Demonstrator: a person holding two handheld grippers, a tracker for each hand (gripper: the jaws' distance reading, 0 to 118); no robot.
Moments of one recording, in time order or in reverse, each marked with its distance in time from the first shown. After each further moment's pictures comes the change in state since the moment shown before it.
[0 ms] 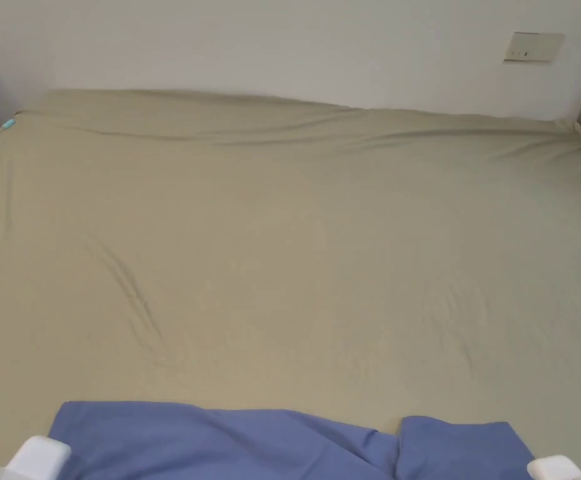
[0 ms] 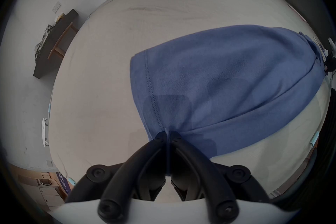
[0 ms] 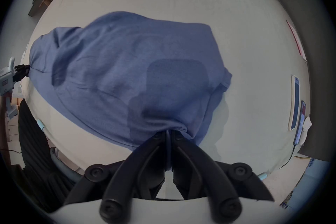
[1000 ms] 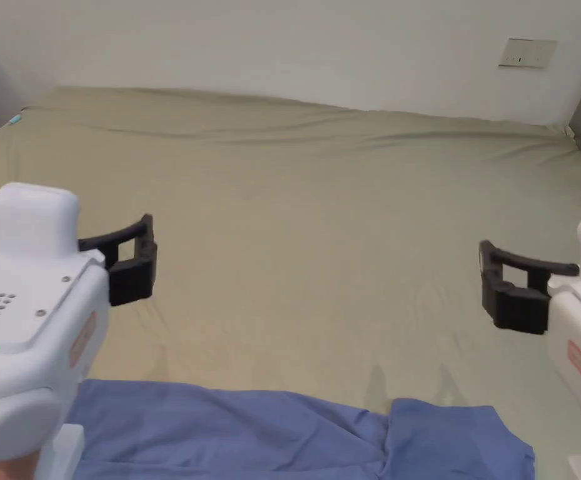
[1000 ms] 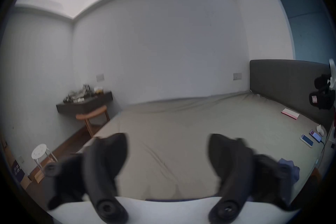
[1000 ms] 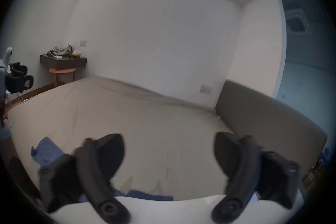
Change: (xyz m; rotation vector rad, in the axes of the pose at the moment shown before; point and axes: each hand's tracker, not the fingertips) left arm 0.053 0.089 0.270 1.006 0.134 0.224; right arm -0.128 0.002 0.268 1.234 -0.393 0.049
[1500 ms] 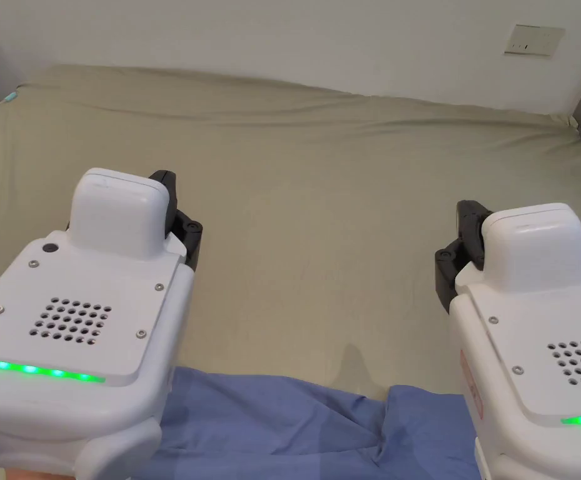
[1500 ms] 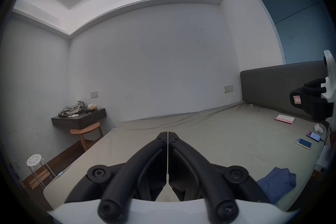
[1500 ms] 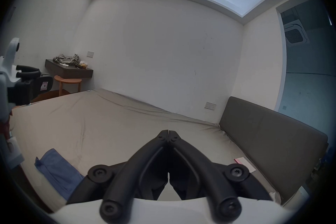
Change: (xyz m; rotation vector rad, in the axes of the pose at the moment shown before) left arm 0.042 -0.004 0.004 0.110 -0.054 0.002; right arm -0.054 -0.001 0.002 0.092 0.024 -0.004
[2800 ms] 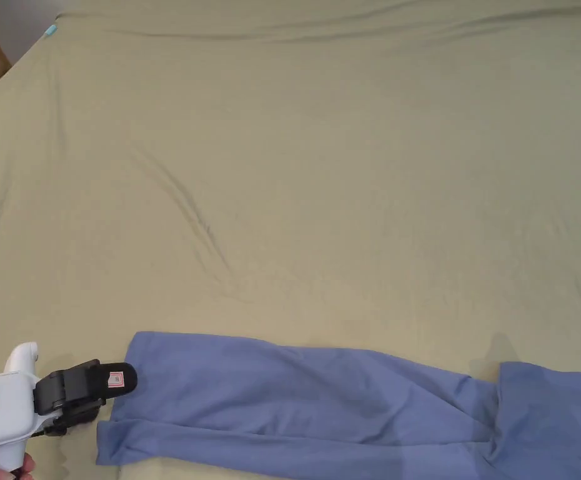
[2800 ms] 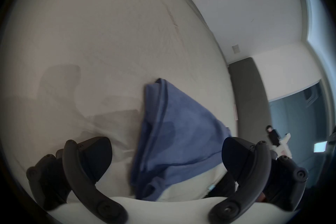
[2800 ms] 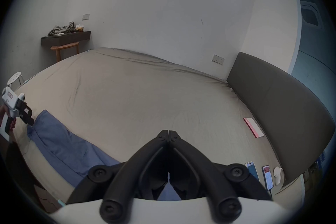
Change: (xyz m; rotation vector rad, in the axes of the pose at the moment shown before) left arm -0.257 -0.299 -0.071 -0.974 -0.446 1.015; right arm 0.005 -0.098 -0.048 -0.397 0.071 -0.009
